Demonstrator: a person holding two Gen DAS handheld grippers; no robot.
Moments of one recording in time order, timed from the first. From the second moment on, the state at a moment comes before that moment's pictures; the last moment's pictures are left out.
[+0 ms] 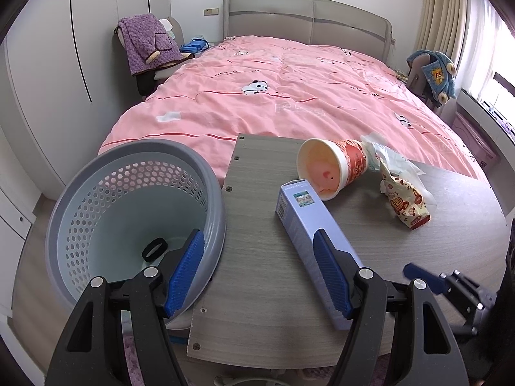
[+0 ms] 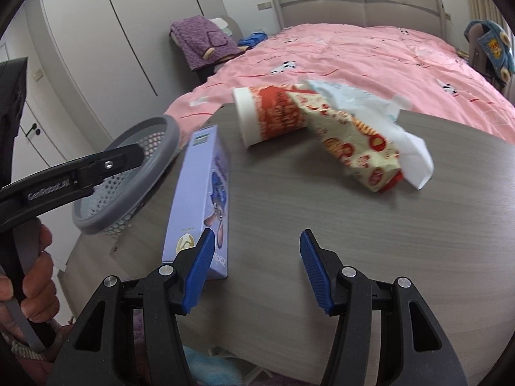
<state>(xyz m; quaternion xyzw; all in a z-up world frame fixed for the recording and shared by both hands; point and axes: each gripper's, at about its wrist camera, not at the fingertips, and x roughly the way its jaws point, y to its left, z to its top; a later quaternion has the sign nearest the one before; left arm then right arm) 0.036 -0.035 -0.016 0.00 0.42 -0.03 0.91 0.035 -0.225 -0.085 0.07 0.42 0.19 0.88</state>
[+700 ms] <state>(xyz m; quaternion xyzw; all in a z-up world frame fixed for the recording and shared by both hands) 0.061 -0.090 -0.049 0.00 0.48 -0.06 0.87 0.028 -0.296 -0.079 0.13 0.39 0.11 0.90</state>
